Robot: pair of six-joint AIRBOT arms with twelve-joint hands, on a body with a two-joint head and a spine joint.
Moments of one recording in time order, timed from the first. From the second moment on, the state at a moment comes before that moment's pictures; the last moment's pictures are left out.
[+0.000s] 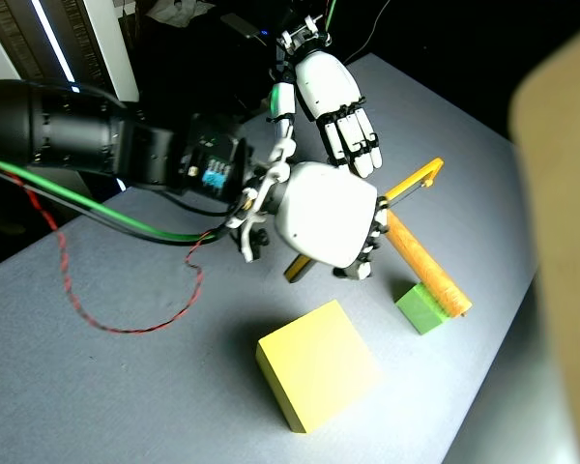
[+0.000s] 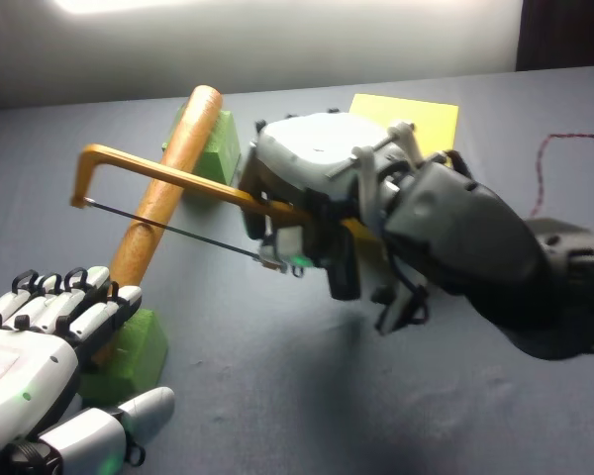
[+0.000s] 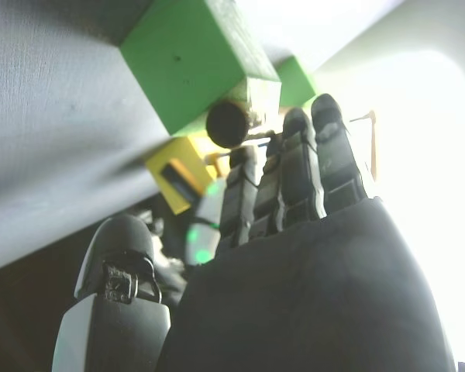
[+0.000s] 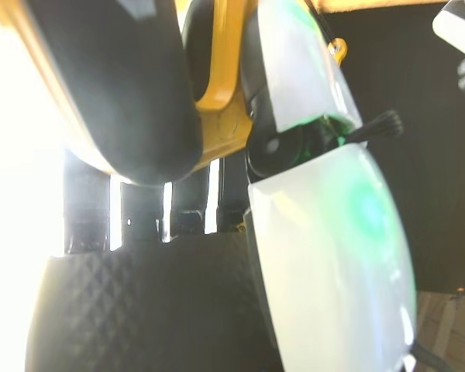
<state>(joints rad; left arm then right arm) 1.09 -0.83 0.55 -0.75 -1.18 1.41 -0.31 -1.45 1.10 1.11 0.59 -1.84</state>
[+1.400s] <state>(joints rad) 0.95 -0.74 0.54 -0.78 -1.03 1.42 -0.48 -1.02 0.88 0.60 0.35 -1.33</state>
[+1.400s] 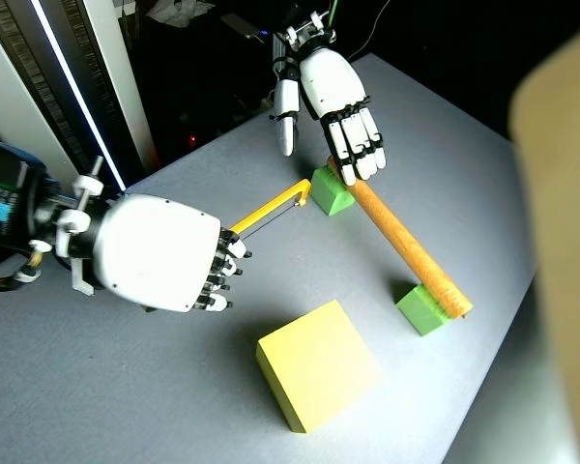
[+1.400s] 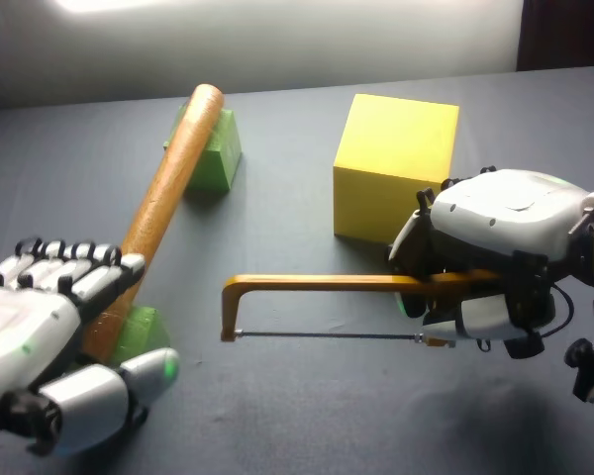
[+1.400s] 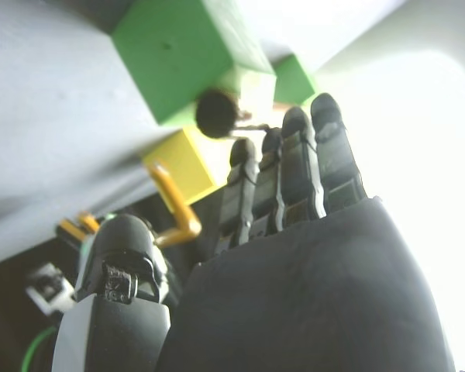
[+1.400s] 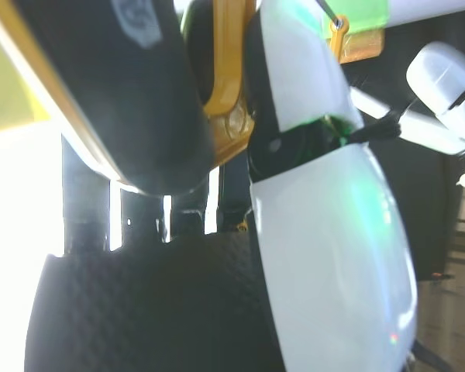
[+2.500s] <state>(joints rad) 0.44 -0.64 0.60 -0.67 -0.48 1.59 -0.60 -1.08 0.92 0.60 0.47 -1.28</state>
